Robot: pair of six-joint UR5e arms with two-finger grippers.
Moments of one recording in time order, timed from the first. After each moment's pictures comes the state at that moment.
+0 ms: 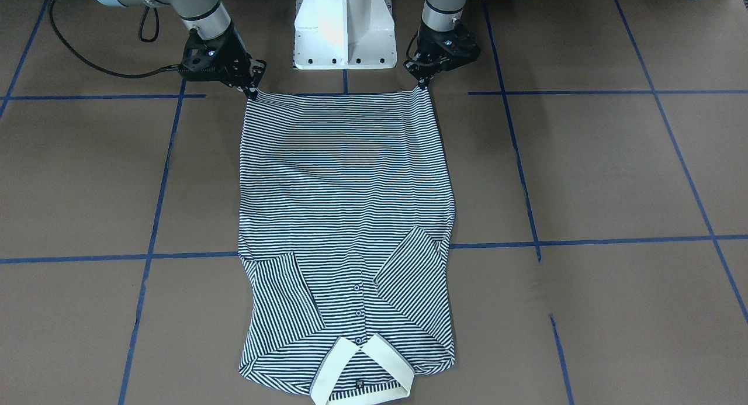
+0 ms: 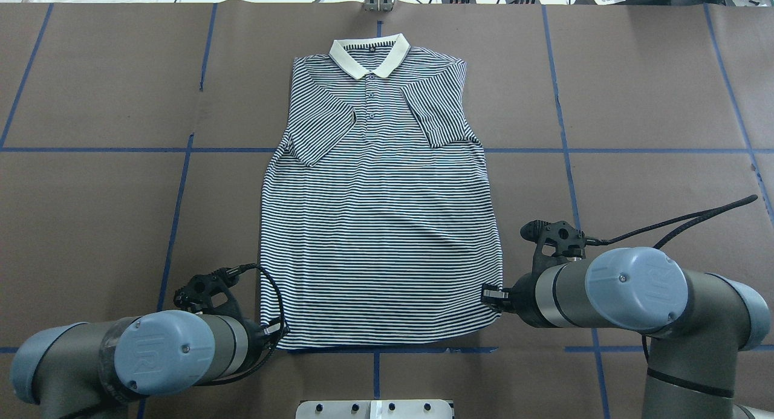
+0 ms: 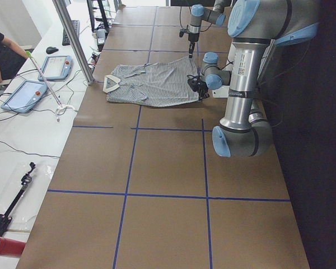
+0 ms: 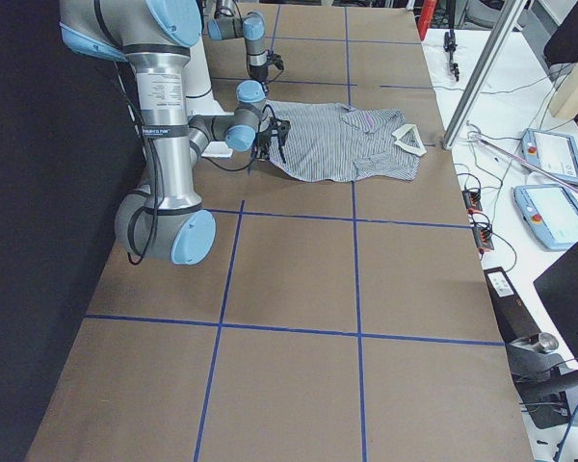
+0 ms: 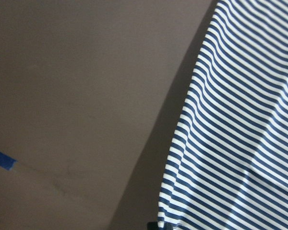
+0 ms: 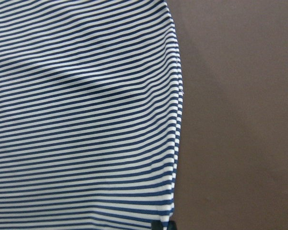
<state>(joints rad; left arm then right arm) -0.17 -1.82 -2.10 -1.66 -1.61 -1.91 0.32 -1.44 2.13 -1.31 1.78 1.57</state>
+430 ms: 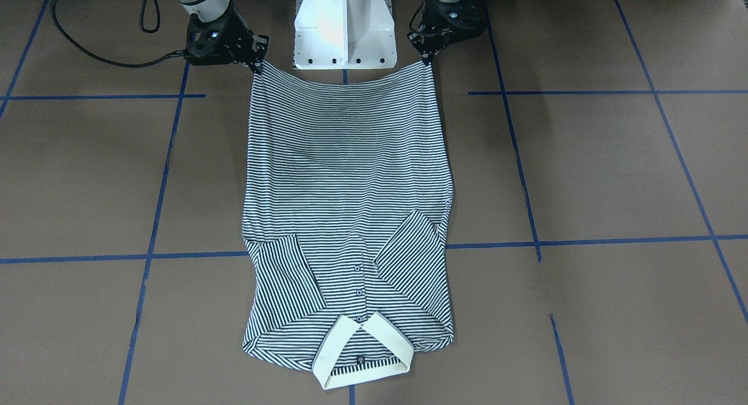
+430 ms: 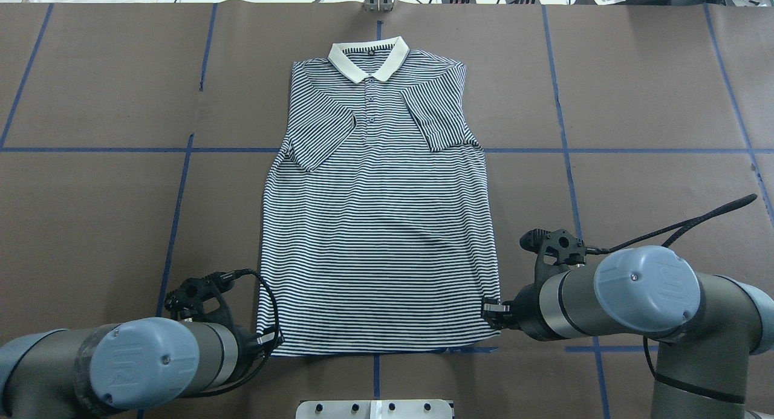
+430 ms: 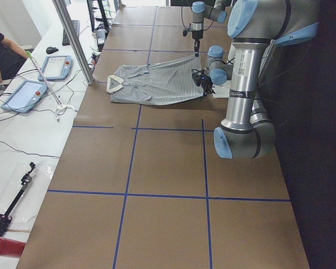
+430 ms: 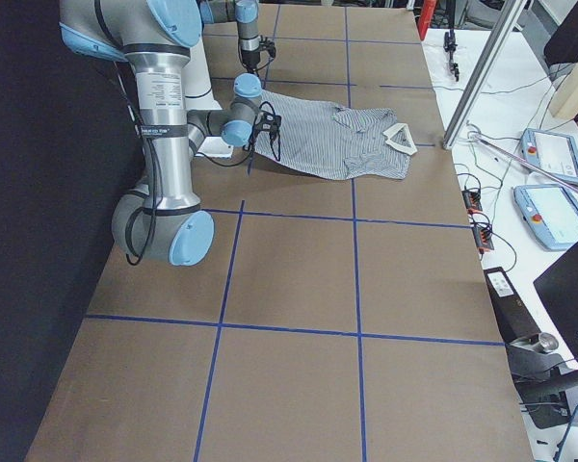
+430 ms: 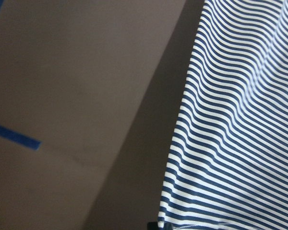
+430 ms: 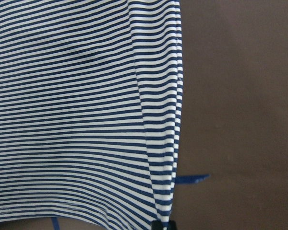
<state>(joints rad) -0.10 -1.78 -2.29 -1.50 -1.62 -1.86 0.30 -1.47 2.20 -1.31 1.95 1.58</state>
